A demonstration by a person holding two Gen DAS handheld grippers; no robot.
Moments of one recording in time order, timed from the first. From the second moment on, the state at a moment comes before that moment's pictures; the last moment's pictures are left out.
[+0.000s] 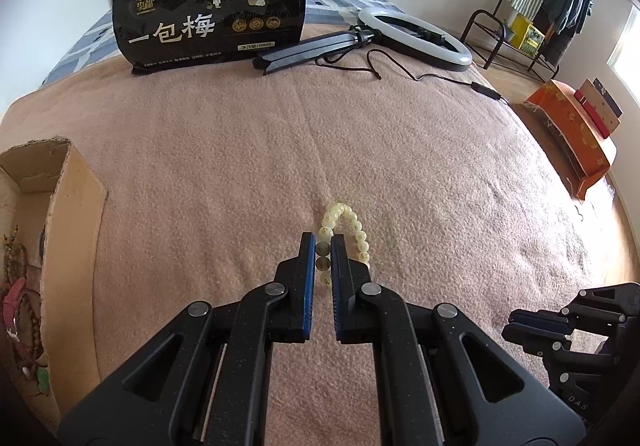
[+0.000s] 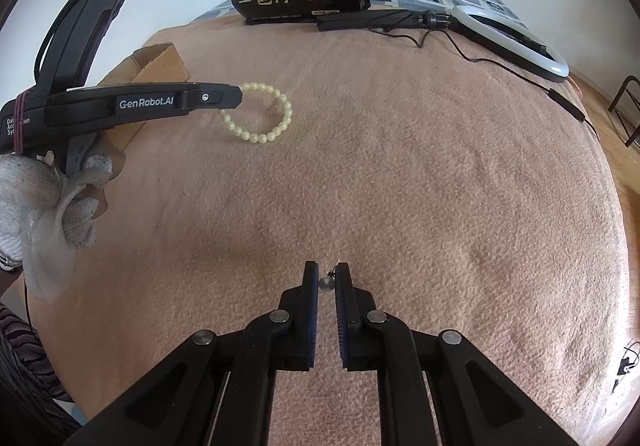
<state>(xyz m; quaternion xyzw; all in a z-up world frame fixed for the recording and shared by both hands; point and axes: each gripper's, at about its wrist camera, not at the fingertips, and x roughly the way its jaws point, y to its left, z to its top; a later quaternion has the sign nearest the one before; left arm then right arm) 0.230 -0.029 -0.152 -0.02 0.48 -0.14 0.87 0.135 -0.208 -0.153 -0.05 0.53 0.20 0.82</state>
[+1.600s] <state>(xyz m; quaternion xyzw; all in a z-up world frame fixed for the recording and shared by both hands) 0.179 0.163 -0.049 -0.07 0.38 -0.03 0.92 0.176 -0.074 -0.055 -0.04 0.43 0.27 0.86</state>
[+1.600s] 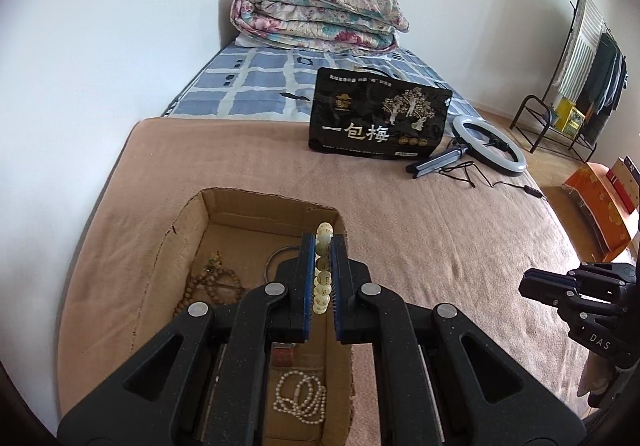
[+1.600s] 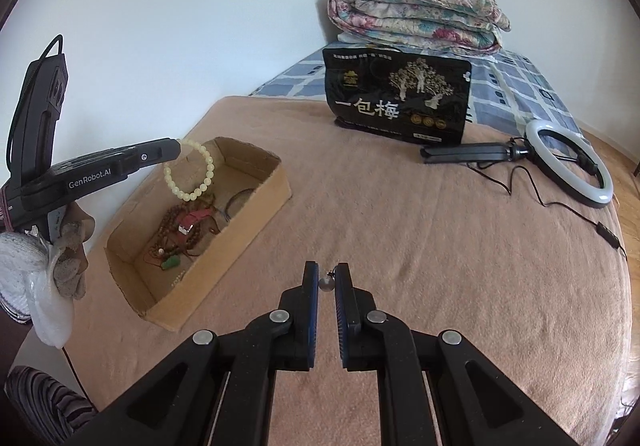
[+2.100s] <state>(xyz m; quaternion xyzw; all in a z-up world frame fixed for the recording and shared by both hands) 0.190 0.209 -0.065 -0.08 0.39 0.01 0.92 0.208 0.016 -0.052 -0.04 0.42 0.31 0.85</state>
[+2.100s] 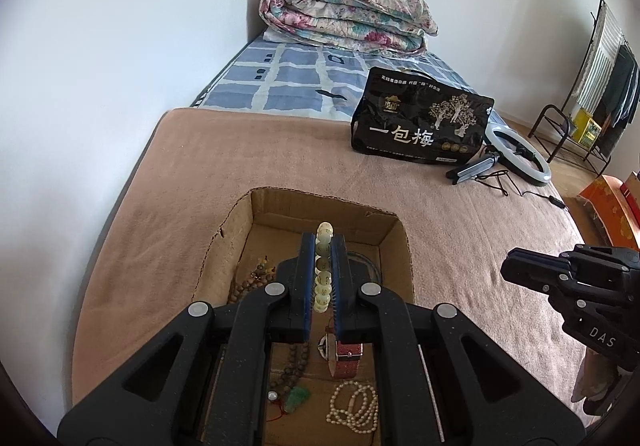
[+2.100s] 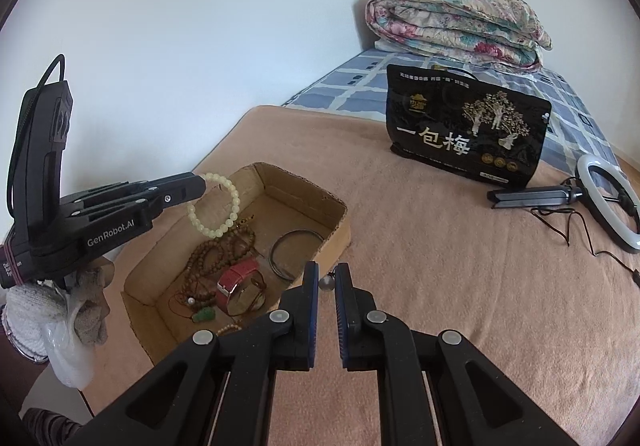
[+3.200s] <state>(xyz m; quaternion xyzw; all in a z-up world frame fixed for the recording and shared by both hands) 0.201 0.230 -0.079 -0.09 0.39 0.02 0.92 0.240 0.088 -0.070 -0.06 0.43 0.33 0.84</state>
